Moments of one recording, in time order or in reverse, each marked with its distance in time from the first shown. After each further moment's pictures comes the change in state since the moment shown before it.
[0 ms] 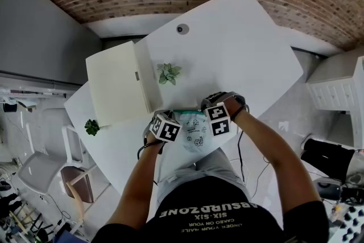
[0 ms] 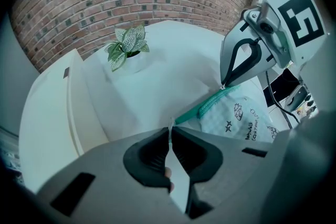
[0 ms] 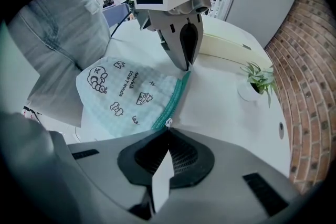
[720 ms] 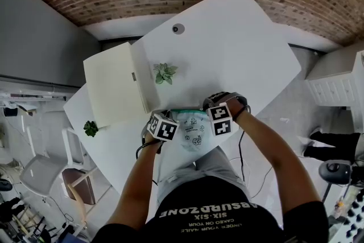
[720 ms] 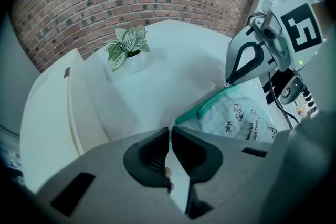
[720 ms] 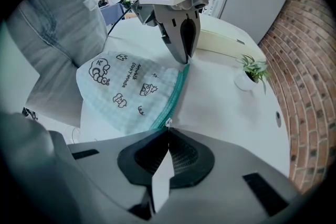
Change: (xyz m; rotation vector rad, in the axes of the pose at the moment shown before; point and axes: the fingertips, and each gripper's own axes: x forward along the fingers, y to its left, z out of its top) left arm 0.000 -0.001 0.001 -0.006 0.003 0.000; right arm 0.000 0.009 -0.017 0.049 0.008 -0.043
